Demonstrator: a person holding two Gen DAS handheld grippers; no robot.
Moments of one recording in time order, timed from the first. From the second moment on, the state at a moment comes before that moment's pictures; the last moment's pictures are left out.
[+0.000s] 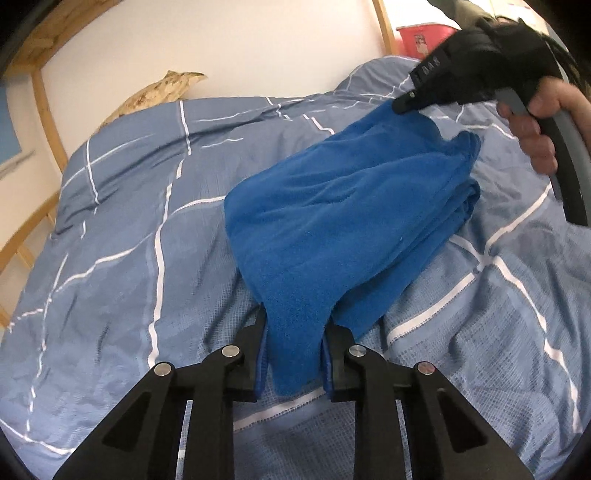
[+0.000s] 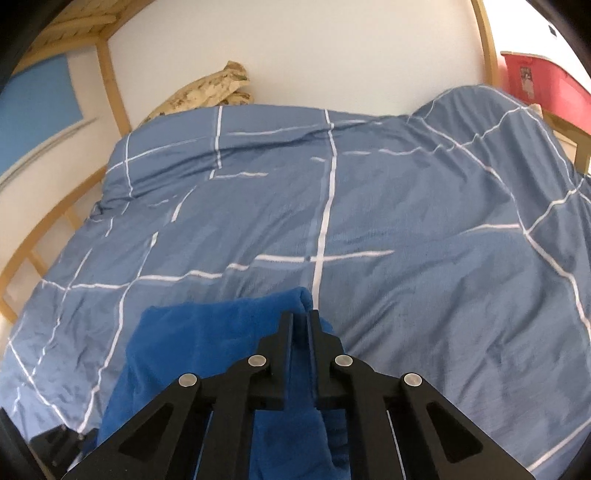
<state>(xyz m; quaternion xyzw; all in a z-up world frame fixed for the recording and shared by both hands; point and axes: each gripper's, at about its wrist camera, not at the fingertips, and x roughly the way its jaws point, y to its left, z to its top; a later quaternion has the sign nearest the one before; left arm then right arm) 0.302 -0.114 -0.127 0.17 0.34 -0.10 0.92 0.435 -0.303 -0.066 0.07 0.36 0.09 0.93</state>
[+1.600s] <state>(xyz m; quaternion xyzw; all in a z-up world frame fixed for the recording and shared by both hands) 0.399 -0.037 -0.072 -0.03 0.41 -0.13 0.90 0.345 -0.329 -0.108 0.33 0.32 -0.03 0.89</state>
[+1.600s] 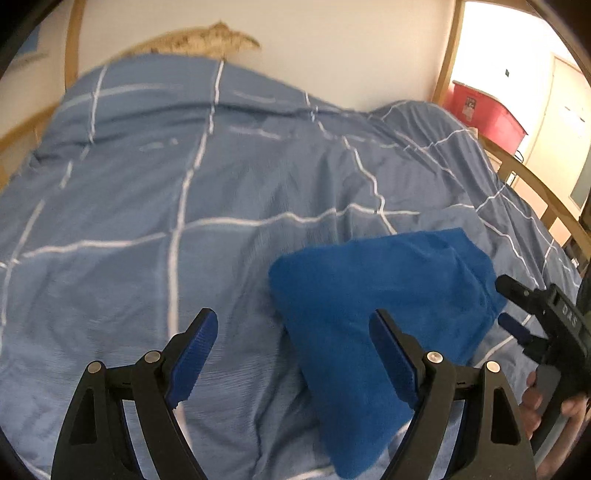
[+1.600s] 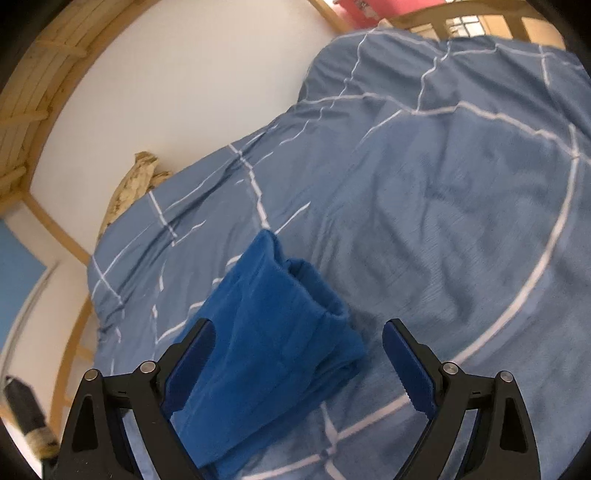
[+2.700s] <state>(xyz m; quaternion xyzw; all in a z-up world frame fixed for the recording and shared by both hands) 0.427 -0.055 -0.096 -0.12 0.44 -0.20 0.87 0.356 -0.321 -0.131 0.33 0.34 0.01 0.88</state>
